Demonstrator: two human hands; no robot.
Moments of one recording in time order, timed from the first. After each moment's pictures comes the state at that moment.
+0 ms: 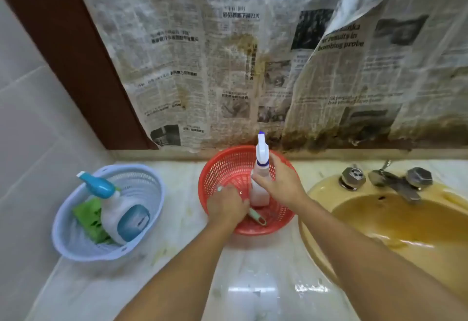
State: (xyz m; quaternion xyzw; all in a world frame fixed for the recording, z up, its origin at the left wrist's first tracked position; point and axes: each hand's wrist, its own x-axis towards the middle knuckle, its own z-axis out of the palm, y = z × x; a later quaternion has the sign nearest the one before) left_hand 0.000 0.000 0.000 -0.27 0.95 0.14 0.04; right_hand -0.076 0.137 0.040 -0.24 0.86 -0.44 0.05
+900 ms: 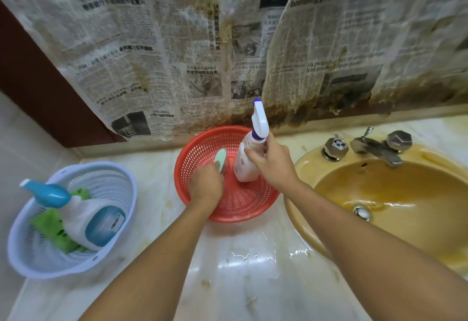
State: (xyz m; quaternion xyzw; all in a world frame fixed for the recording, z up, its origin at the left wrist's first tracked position) left_hand -0.025 -0.015 -0.014 -0.21 0.96 0.17 -0.05; right_hand -0.084 0.151 0.029 -0.16 0.86 -0.48 0.01
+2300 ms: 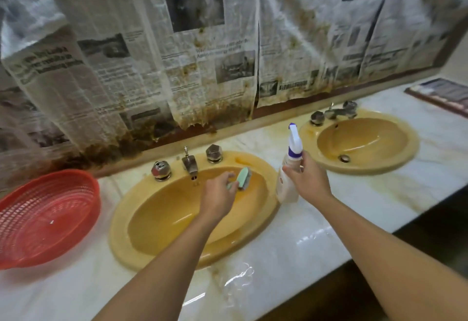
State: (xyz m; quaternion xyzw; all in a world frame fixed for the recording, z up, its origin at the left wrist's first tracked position) left_hand -0.067 0.494 0.031 0.00 0.92 0.38 -0.05; right_hand -0.071 0.733 0.065 0.10 0.88 -0.45 -0.08
